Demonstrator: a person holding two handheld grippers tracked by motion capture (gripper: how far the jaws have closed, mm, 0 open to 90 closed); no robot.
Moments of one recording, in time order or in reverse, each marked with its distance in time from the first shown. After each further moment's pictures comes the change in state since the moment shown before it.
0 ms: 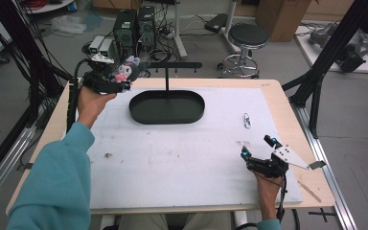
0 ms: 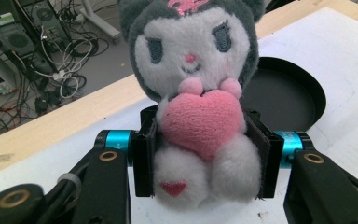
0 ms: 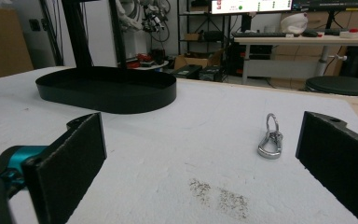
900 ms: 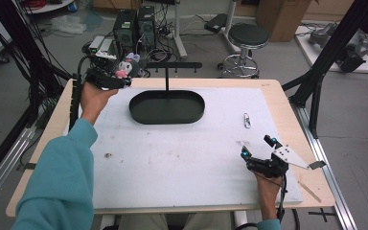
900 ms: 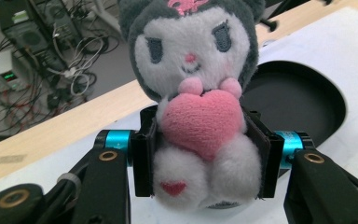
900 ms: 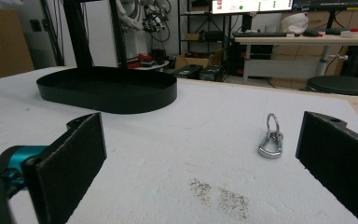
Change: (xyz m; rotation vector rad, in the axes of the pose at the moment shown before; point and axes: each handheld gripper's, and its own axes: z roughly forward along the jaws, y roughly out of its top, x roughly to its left) left arm 0.007 0.006 0.013 0.030 0.056 -0.016; right arm 0.000 0.000 0.000 -0.002 0.003 0.003
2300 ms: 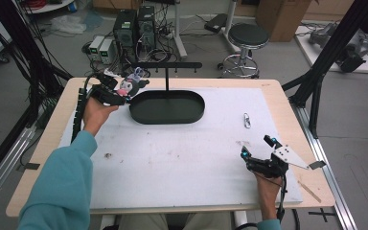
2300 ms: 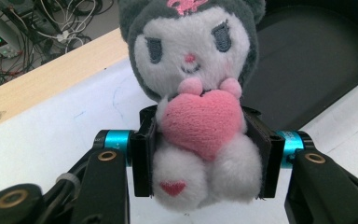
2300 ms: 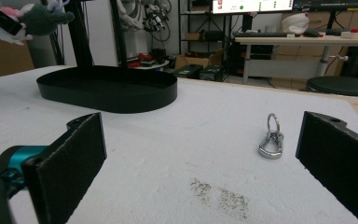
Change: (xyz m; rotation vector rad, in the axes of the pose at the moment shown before) left arm -0.004 -0.044 0.031 0.131 -0.009 0.035; right arm 0.001 0.000 0.000 0.004 0.003 -0.001
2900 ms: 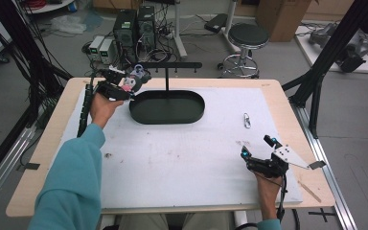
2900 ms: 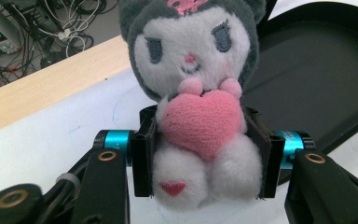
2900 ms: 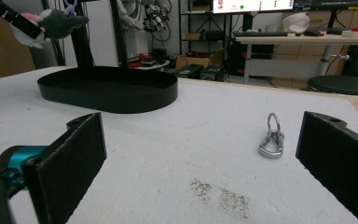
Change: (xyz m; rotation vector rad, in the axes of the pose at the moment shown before) left arm 0.009 0.011 0.023 -0.004 0.011 -0.048; right arm -0.002 0.000 0.000 -0.002 0.000 -0.002
